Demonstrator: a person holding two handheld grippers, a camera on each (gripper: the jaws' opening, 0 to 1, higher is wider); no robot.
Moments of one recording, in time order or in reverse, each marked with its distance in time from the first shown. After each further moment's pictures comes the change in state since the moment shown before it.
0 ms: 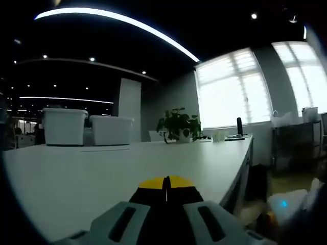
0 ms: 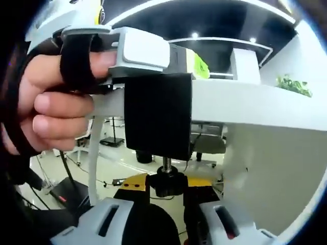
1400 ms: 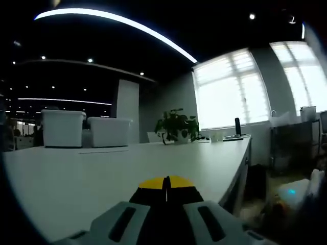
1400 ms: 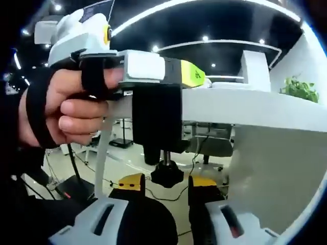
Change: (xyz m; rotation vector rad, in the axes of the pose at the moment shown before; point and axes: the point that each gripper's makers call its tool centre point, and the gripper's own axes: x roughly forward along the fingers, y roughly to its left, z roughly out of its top) left arm 0.003 -0.003 0.001 0.014 -0.014 -0.018; right arm -0.014 -0.003 0.002 0.030 -0.029 -0.069
